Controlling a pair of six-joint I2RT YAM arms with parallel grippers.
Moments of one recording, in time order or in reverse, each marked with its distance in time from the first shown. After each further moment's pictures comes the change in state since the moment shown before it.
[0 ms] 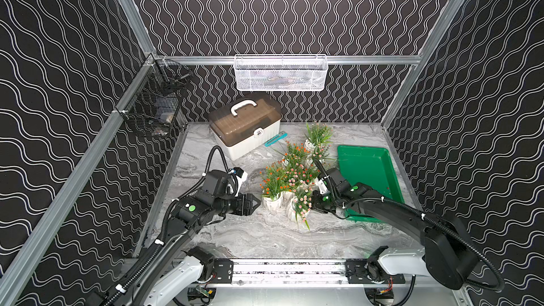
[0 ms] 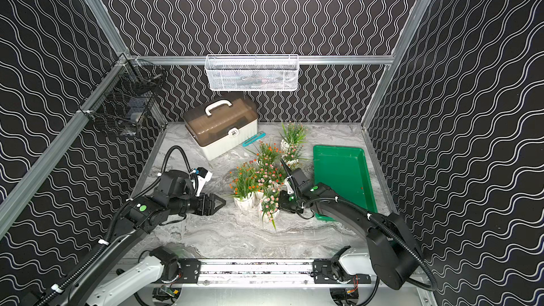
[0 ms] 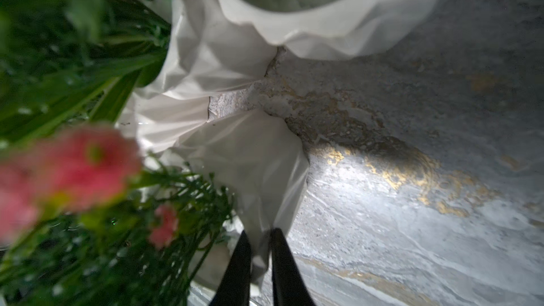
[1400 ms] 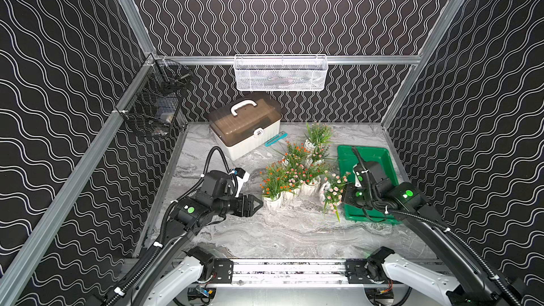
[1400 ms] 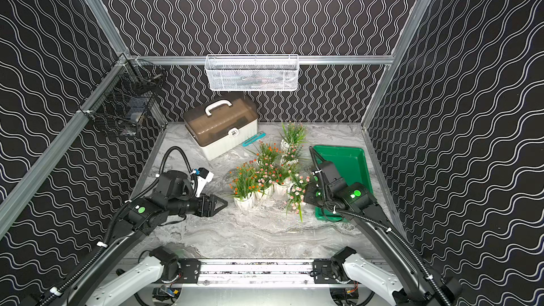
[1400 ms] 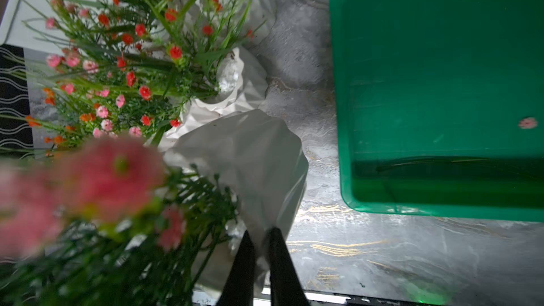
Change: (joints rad) left arm 0.001 -0.024 -0.012 0.031 0.093 0.002; right arm -0.116 -0.364 0.294 -0.564 0.351 -0.010
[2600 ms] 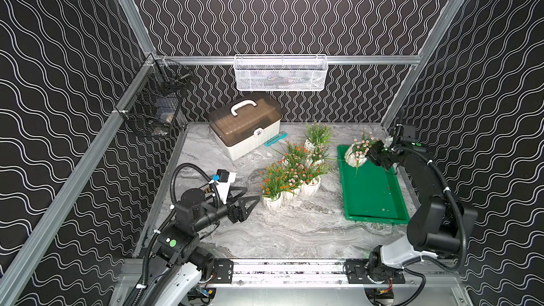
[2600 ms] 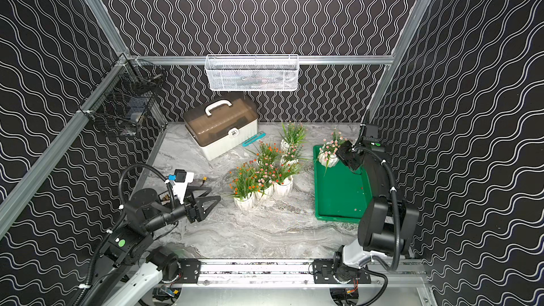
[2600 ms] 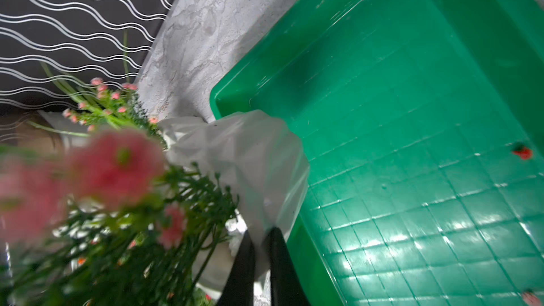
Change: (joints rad) left arm 0.041 -0.387 -0.191 0.357 0.022 0.003; right arm -0.715 0.627 0.271 0.335 -0.371 -0.146
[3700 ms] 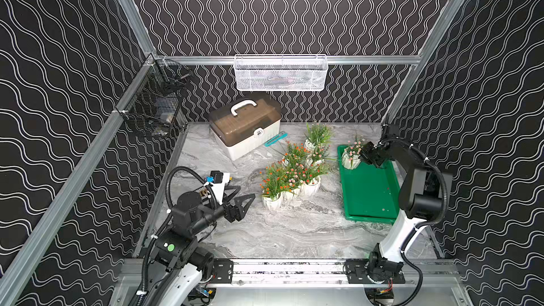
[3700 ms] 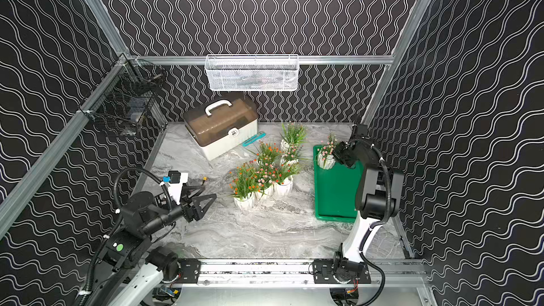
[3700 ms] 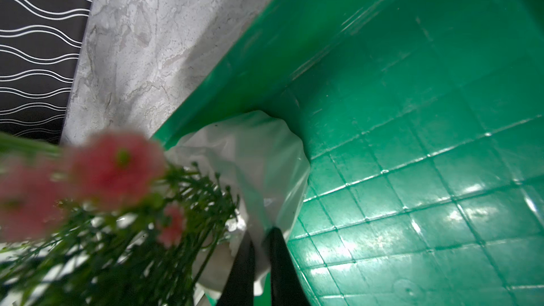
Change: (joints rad) left arm 0.048 -0.018 -0.001 -0.033 -0.058 0.024; right arm 0.002 0.333 0.127 0.079 0.008 -0.008
